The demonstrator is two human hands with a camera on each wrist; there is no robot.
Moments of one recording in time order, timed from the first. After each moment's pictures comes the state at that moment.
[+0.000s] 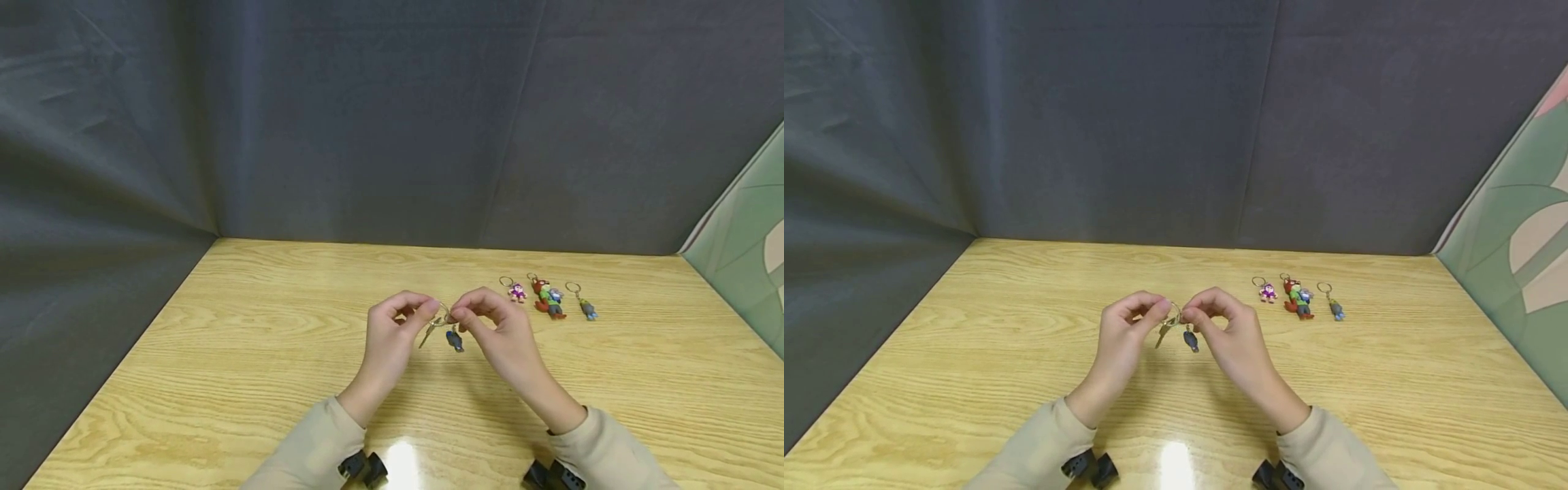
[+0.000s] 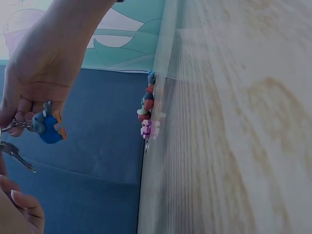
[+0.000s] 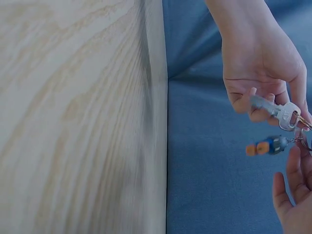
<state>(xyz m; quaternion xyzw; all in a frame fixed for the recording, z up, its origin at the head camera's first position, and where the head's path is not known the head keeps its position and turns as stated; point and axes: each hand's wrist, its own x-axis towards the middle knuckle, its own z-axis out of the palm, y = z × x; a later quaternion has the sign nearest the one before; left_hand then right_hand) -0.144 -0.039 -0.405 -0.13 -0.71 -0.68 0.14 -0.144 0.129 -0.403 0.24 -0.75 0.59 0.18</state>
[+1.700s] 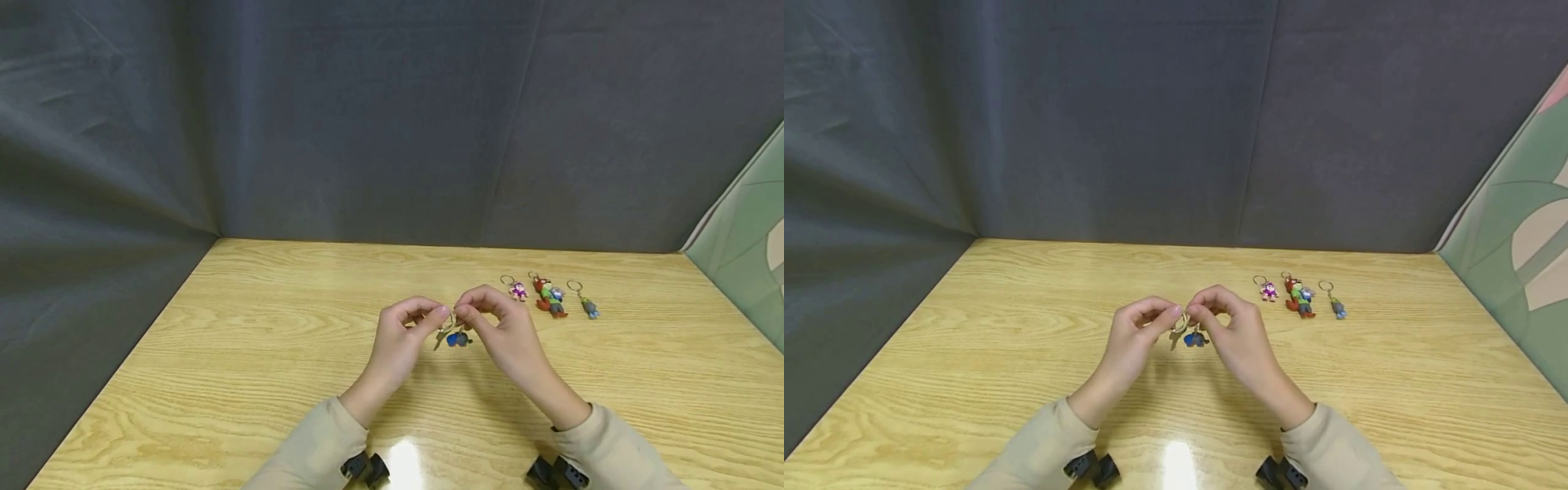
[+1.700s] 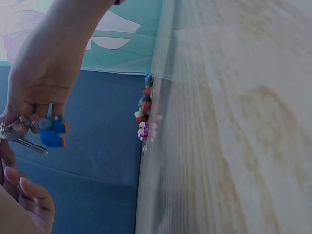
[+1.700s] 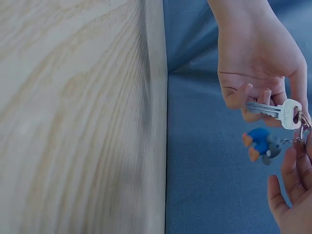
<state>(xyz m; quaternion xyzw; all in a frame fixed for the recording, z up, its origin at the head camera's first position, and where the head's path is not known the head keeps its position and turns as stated) -0.144 -0.039 -0.408 -0.15 -0.73 -0.67 0.06 -0.148 0.133 -0.403 0.23 -0.78 0.55 0.18</state>
